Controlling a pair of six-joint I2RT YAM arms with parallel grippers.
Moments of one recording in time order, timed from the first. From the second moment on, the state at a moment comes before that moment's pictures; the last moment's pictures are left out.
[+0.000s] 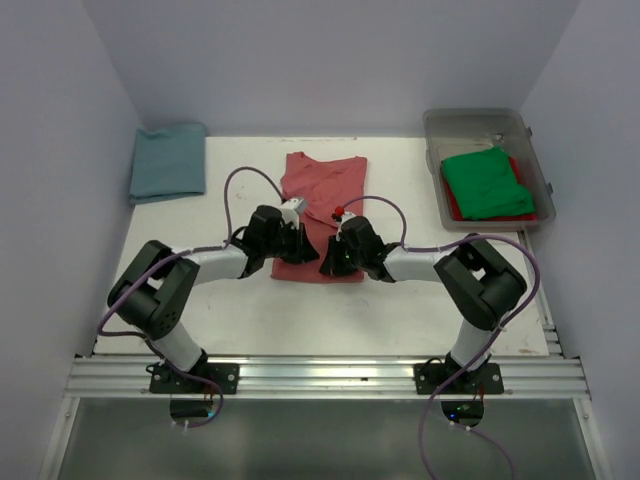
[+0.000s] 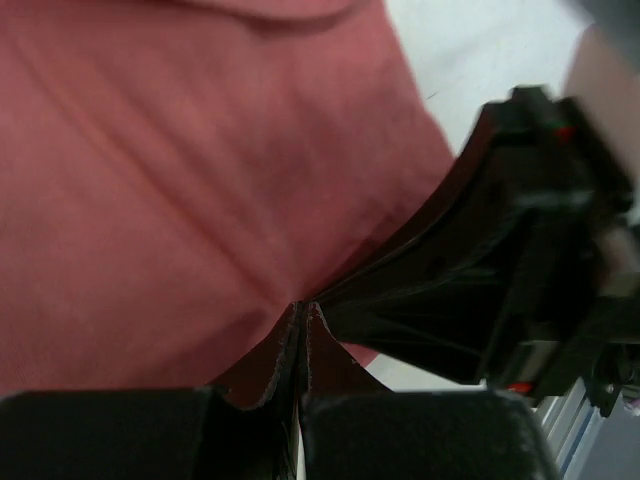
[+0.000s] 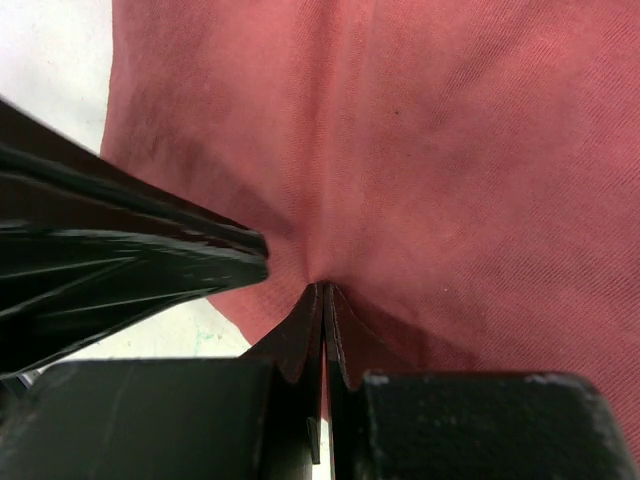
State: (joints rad) left arm -0.53 1.64 0.76 0.29 0.41 -0.45; right arm 0.71 1.78 0.84 0.17 -0.18 0.58
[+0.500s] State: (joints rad) left arm -0.52 1.72 0.69 0.38 0.38 -0.49; right arm 0.71 1.70 0.83 0.04 -0.18 0.57
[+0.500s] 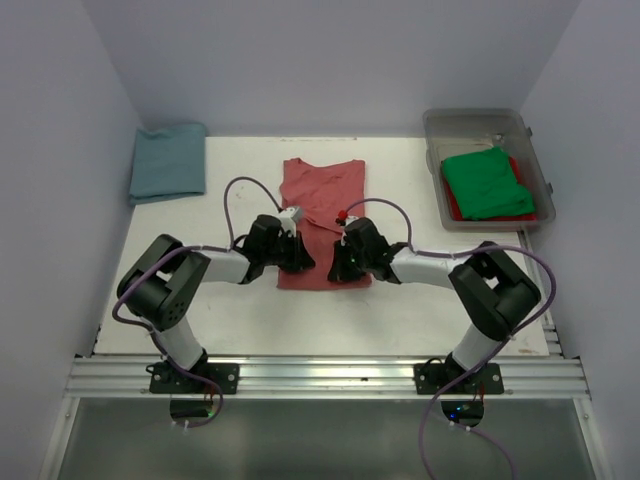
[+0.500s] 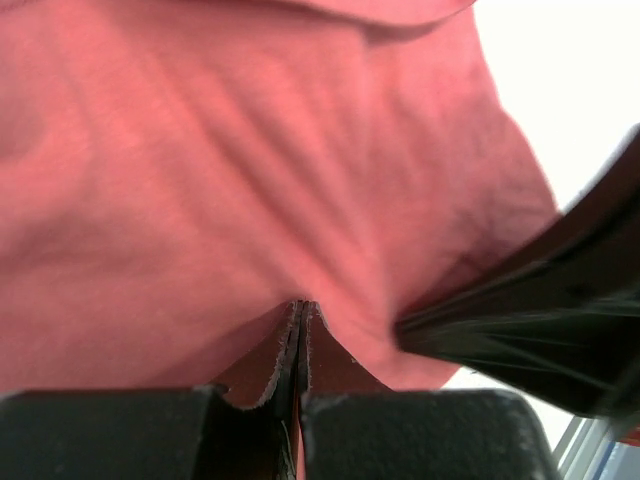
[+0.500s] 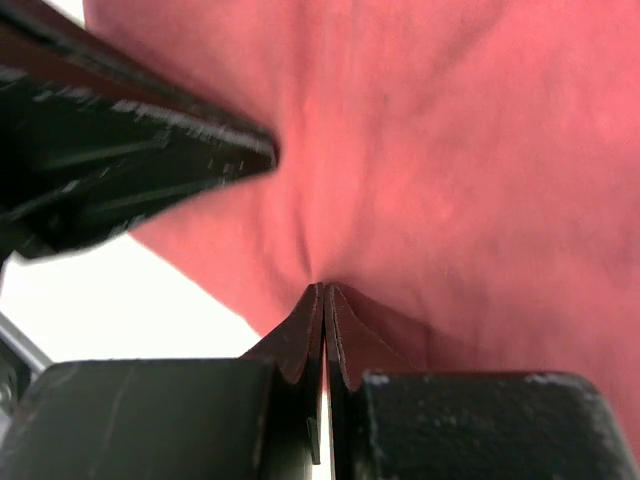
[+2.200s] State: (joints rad) left arm -0.59 1.69 0.53 0.59 0.29 -0.52; right arm 0.52 2.08 1.46 -0.37 -0.14 0.40
